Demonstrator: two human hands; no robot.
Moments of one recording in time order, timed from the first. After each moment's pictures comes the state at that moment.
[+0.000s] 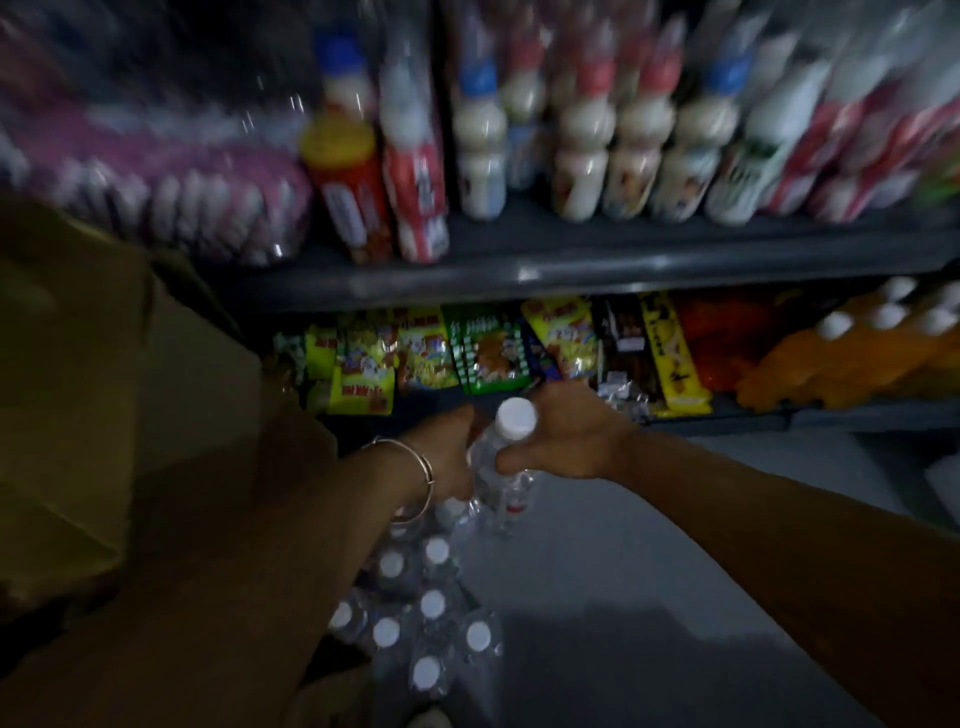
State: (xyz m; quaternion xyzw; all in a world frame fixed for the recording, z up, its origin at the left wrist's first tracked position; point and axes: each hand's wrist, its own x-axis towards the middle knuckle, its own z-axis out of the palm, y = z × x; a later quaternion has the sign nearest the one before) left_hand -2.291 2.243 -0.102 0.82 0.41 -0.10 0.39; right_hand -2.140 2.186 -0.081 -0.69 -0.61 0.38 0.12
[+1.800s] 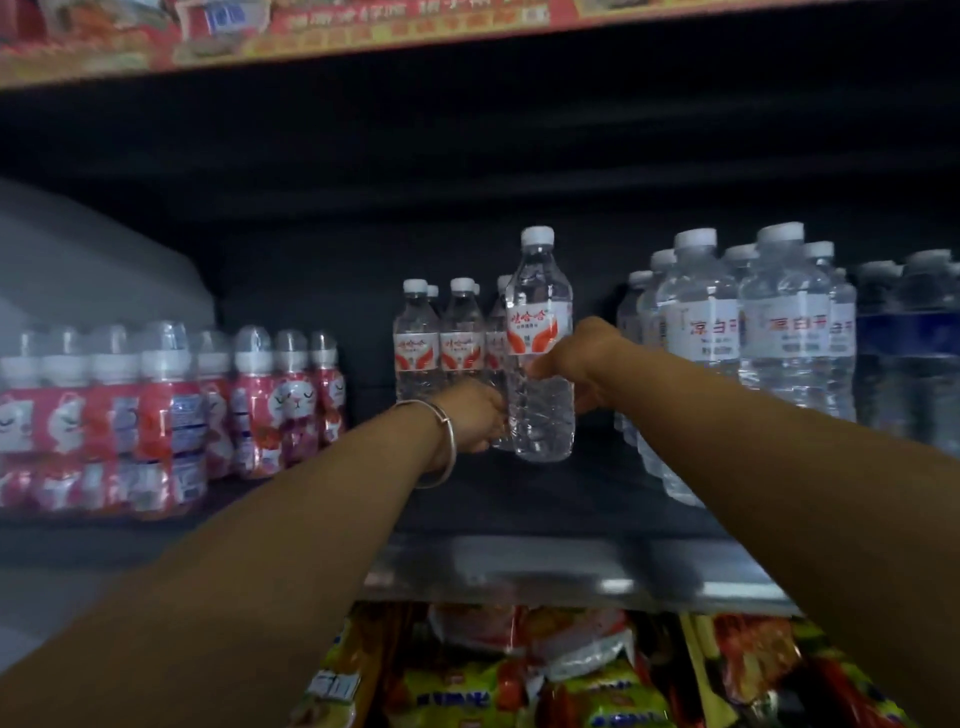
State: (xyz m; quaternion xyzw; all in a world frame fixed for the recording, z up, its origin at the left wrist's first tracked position) left_hand -2.363 2.522 0.724 0.79 0.42 0.31 0.33; right_hand -2.231 2.480 0.765 -0.64 -0.55 0.17 0.51
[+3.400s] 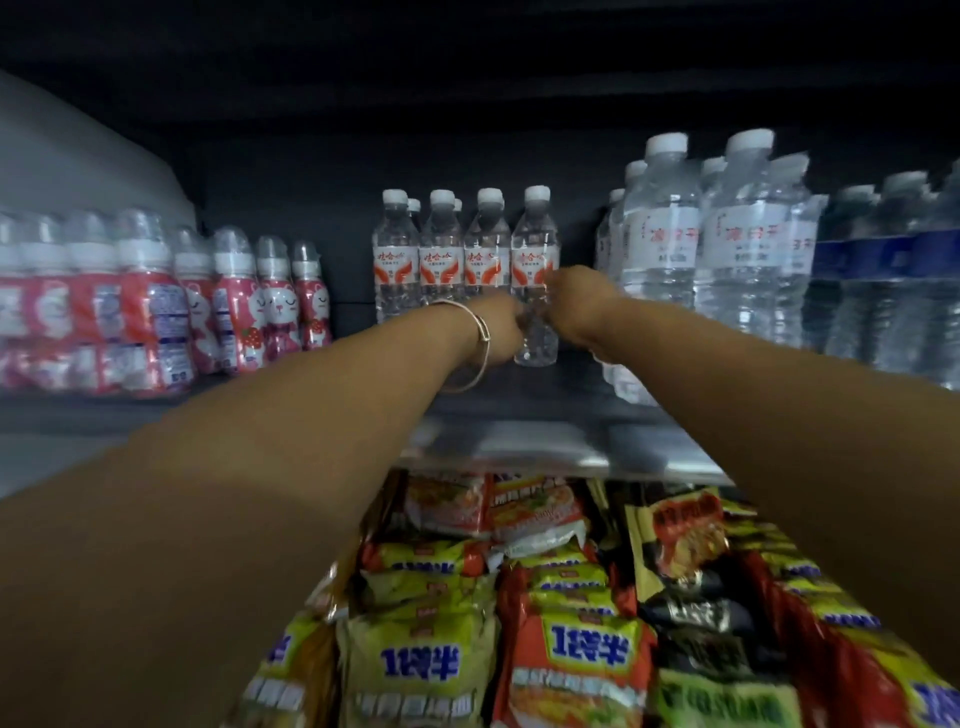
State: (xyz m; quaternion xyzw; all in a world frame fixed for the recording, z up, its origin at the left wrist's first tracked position) left_hand -2.328 2.451 0.722 0.86 0.47 0.21 0.02; right_hand -2.214 2.453 0.730 -0.70 -0.63 -0.08 0.31
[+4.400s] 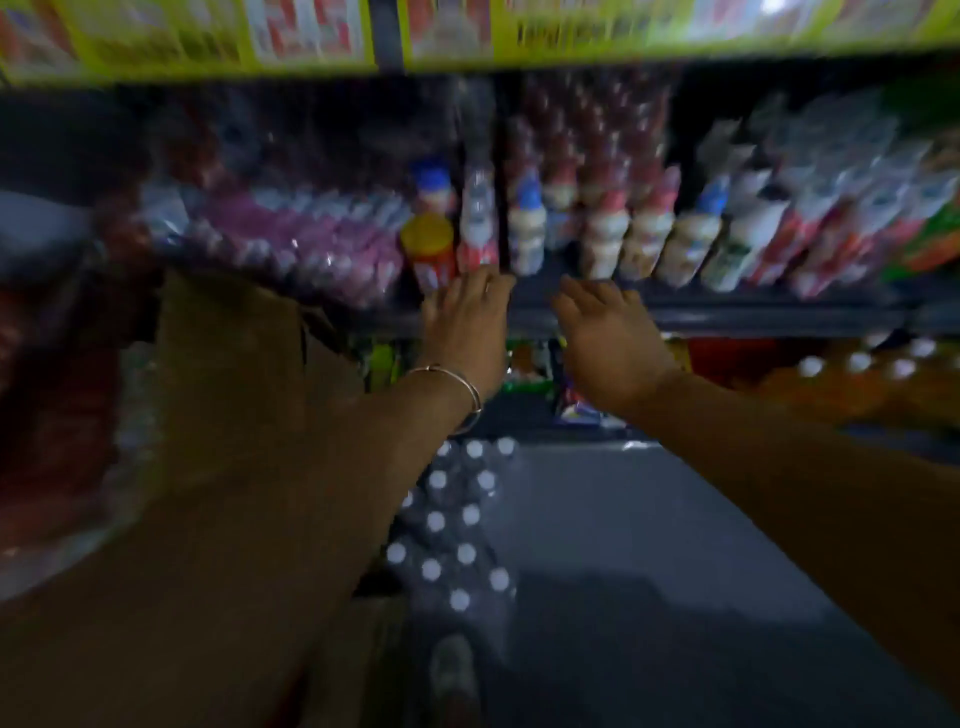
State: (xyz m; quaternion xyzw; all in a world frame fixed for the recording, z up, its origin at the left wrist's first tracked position) left_hand -2.275 2.245 0.100 0.86 0.50 0.08 0.07; right_hand -2.135 2.198 0.085 -0.66 -0.74 -0.03 0.07
